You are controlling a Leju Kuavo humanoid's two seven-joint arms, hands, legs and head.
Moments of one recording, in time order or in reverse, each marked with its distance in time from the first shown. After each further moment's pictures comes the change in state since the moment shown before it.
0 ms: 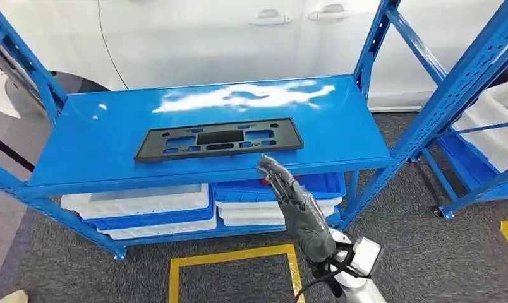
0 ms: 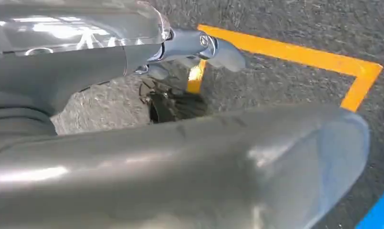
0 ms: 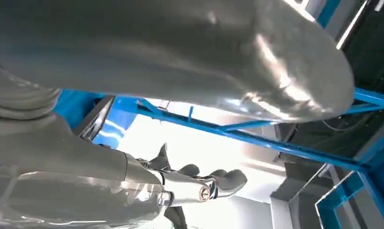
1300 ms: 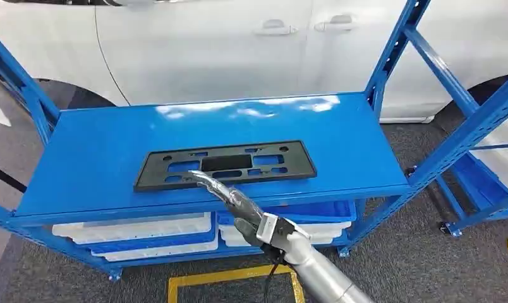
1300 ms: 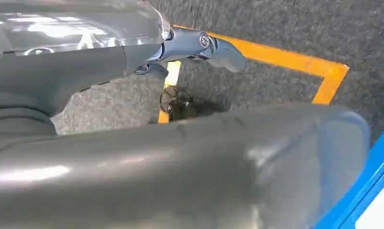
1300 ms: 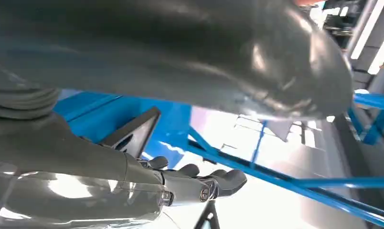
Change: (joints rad) left arm 0.005 0.011 0.008 0.000 0.000 0.011 0.019; right arm -0.268 0.094 0.225 0.474 0.106 -0.067 0.034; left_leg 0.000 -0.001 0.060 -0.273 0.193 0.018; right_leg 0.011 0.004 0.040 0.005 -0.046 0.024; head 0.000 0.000
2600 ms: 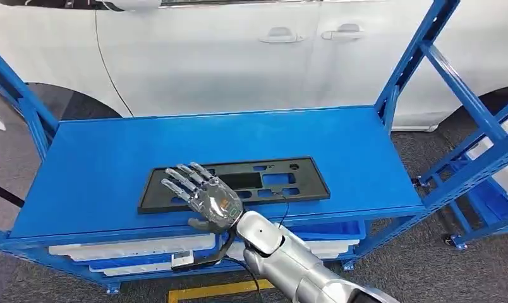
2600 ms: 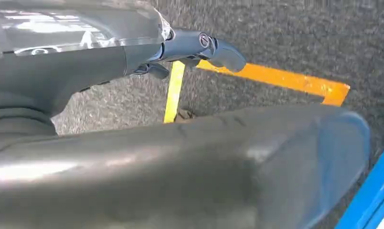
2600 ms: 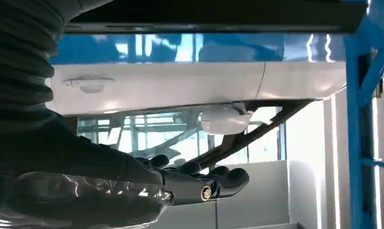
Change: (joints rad) left arm -0.006 0.000 -0.059 0.001 0.000 0.048 0.061; right arm -0.191 0.117 0.184 0.423 1.151 -0.904 0.409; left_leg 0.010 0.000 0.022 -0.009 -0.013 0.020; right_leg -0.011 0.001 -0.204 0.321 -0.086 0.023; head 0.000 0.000
